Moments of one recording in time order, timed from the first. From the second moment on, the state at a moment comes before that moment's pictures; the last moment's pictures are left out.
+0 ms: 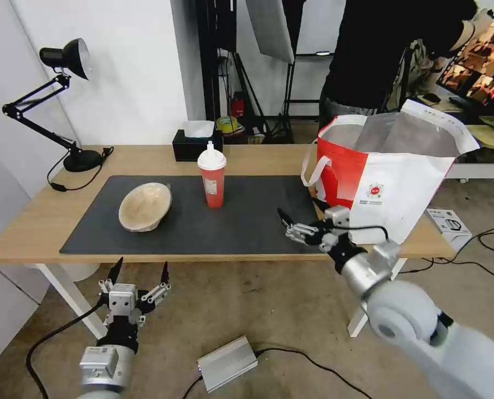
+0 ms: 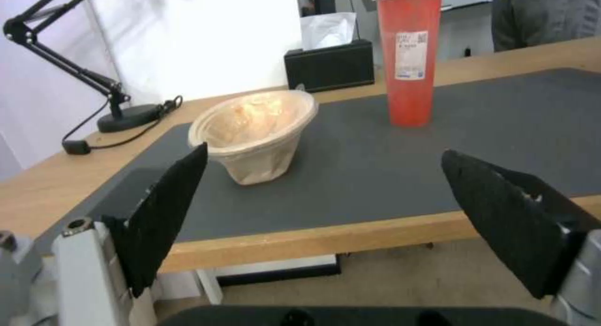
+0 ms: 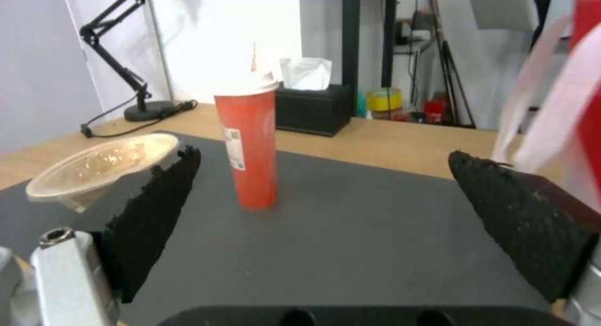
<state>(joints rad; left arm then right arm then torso) 1.77 -1.53 -0.64 -2.27 0.07 -0.02 0.04 -0.94 0.76 0.01 2.14 0.83 -0.15 0.27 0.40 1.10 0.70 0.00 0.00</state>
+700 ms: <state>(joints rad) 1.78 -1.54 -0.65 -2.26 0.07 -0.02 0.04 -0.59 0.84 -0.24 1.96 1.03 -0.23 0.25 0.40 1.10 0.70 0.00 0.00</state>
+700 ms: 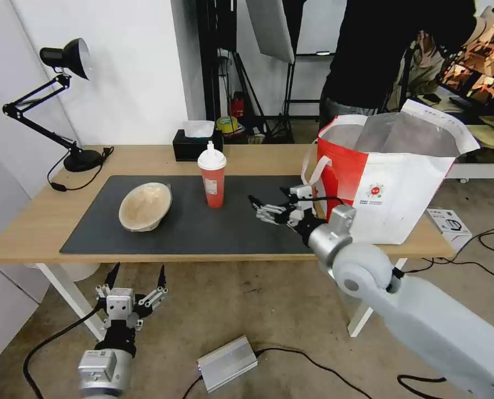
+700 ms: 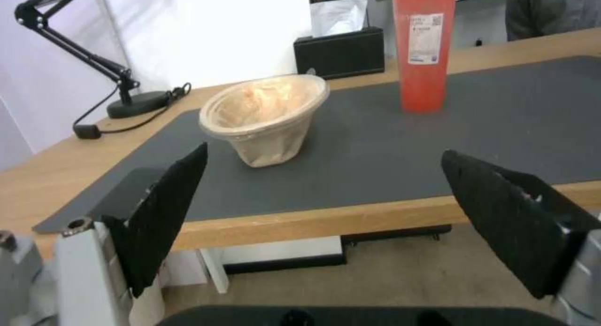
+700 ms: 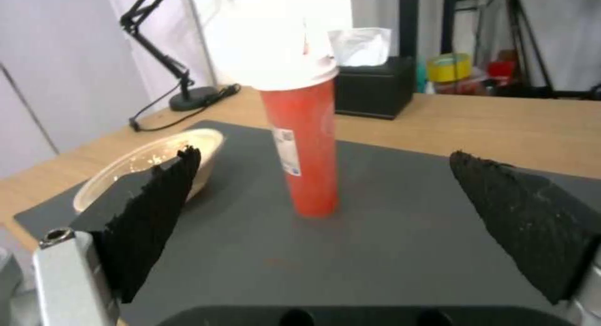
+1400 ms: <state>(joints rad) 1.78 -1.55 -0.66 -2.25 0.07 -0.04 0.04 -0.47 0.99 -0.28 1.75 1.01 -0.24 0.16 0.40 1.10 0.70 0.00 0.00</state>
